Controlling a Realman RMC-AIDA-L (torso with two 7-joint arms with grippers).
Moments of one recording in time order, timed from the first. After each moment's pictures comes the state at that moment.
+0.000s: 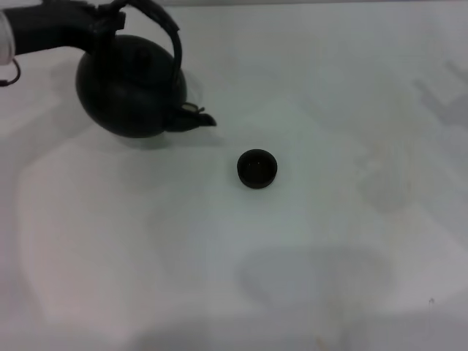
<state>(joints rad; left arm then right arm) -0.46 -2.08 1.04 1.07 1.97 1.06 -1.80 0.32 2.01 -0.70 -0.36 1.99 1.53 -2.29</state>
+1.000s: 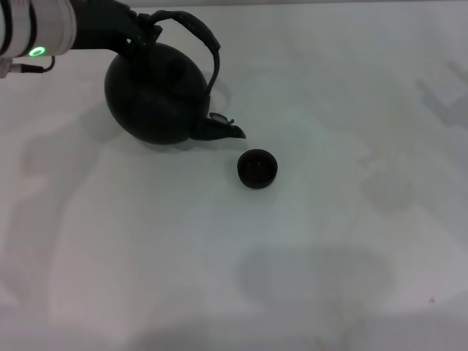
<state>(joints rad) -0.46 -2.08 1.41 1.35 2.36 0.97 -2.17 0.32 2.01 -0.69 -0.34 1.99 1.52 -2.30</state>
